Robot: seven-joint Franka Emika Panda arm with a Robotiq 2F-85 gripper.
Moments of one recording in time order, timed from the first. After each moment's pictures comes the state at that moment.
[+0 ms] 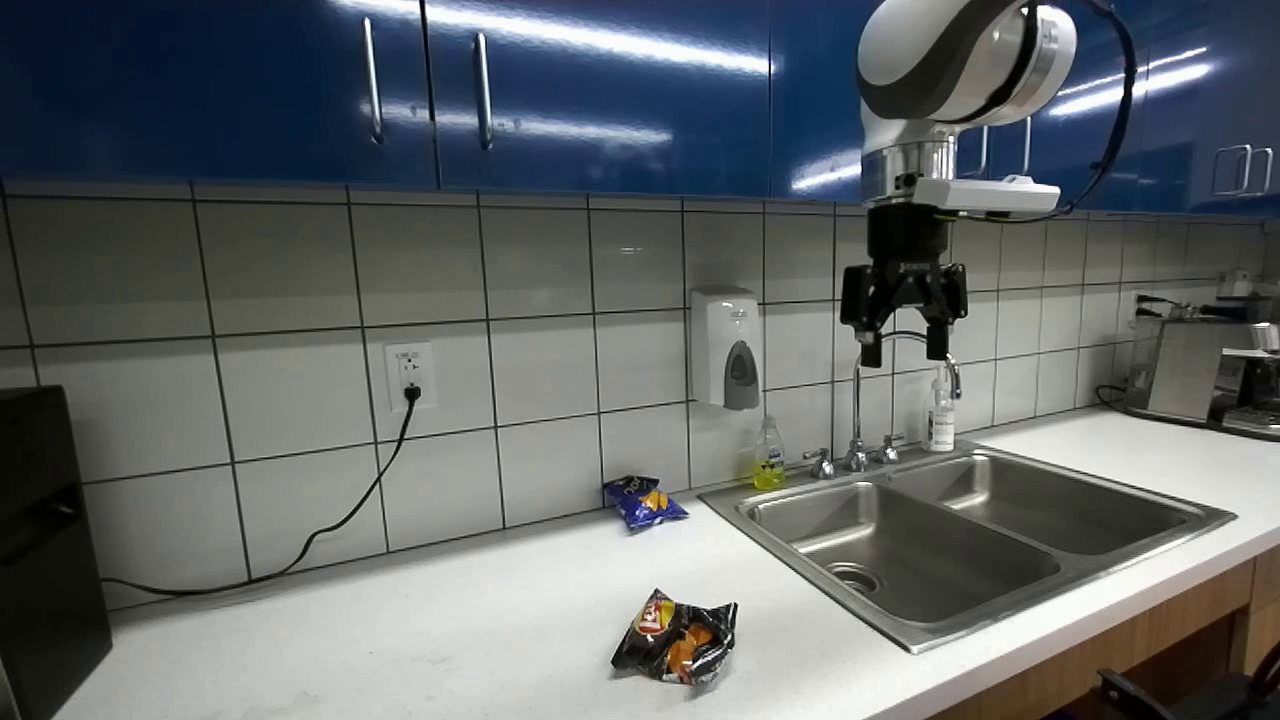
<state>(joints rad) 0.00 -0.60 -0.01 -2.54 -0.01 1.93 -0.03</state>
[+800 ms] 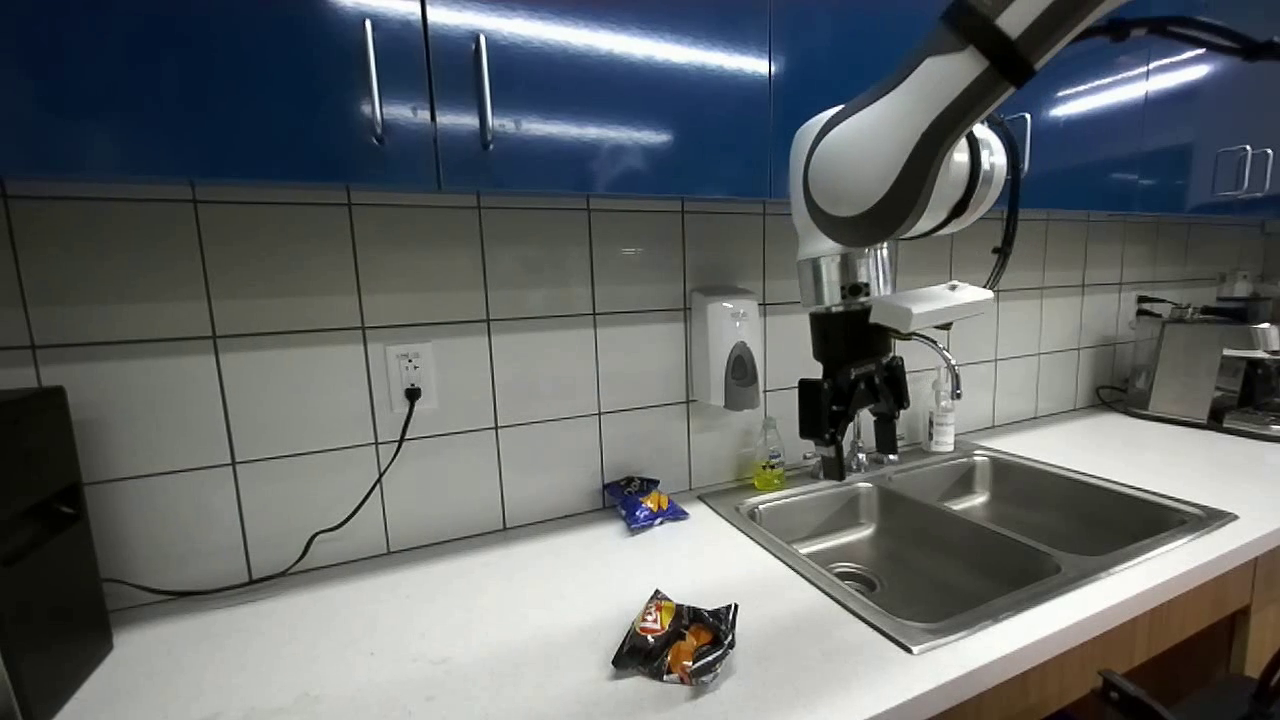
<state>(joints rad) 0.13 -0.45 0.09 -2.69 -0.04 2.18 -0.03</state>
